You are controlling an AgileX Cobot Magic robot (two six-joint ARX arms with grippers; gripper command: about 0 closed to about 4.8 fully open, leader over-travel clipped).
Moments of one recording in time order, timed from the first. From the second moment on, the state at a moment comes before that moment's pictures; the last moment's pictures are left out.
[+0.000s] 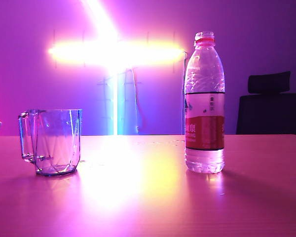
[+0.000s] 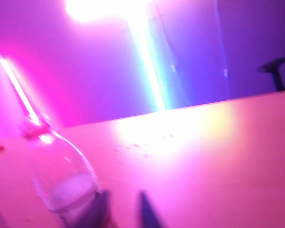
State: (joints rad) left arm -0.55 0.19 0.01 -0.07 0.01 -0.01; right arm 0.03 0.04 0.10 0.09 -0.21 0.31
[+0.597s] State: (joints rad) left arm -0.59 0.19 0.01 -0.07 0.00 -0.01; right arm 0.39 1.14 0.26 0.67 -0.19 0.03
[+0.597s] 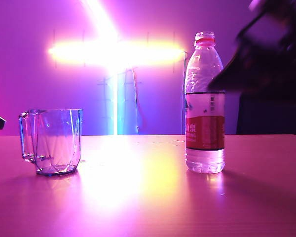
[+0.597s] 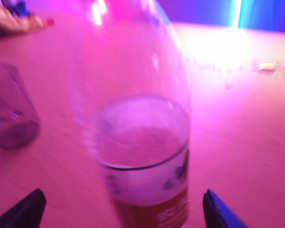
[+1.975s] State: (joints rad) left arm -0.72 0.12 0.01 -0.07 0.00 -0.01; right arm 0.38 1.72 0.40 1.16 -0.24 0.08
